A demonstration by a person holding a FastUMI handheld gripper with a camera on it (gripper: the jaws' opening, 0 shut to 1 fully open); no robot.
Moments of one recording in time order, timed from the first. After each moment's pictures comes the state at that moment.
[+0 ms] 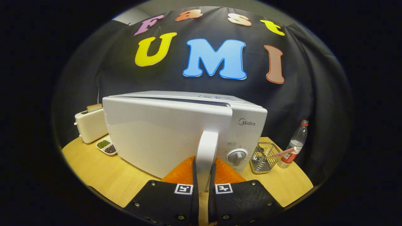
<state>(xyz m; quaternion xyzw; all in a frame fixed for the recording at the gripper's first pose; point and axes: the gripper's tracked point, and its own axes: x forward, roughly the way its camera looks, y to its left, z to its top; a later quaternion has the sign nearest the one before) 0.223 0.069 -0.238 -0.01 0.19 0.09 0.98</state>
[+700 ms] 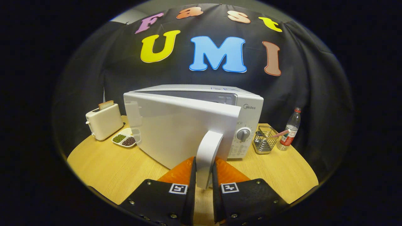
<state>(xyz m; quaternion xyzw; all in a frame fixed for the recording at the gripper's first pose) 0.139 0.099 -0.226 0.00 0.24 0.09 0.97</state>
